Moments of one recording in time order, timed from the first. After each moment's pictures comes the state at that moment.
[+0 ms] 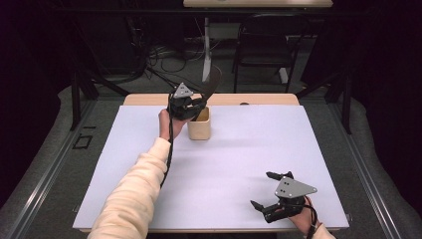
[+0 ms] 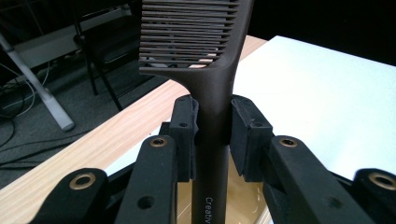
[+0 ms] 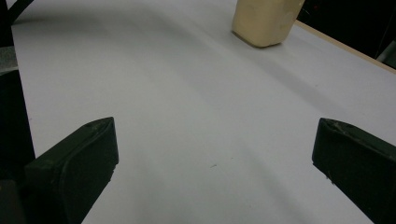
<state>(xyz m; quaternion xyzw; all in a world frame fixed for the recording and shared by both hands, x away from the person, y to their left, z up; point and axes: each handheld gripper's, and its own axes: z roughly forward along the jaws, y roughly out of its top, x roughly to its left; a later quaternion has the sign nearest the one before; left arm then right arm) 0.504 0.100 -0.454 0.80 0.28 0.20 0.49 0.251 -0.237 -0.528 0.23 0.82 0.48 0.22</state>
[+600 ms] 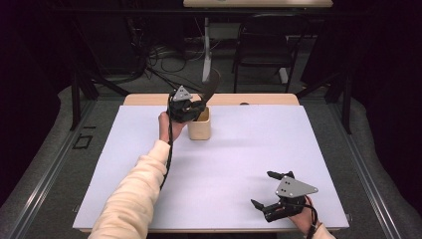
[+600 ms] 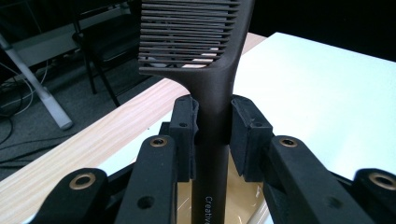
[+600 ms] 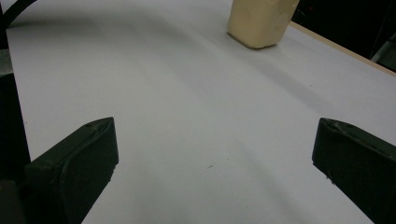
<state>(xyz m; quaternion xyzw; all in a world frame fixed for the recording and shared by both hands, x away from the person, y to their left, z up) 0.503 0.102 -0.462 0.80 0.28 0.20 0.49 0.251 -0.238 -0.527 0.24 0.81 0.48 0.22</state>
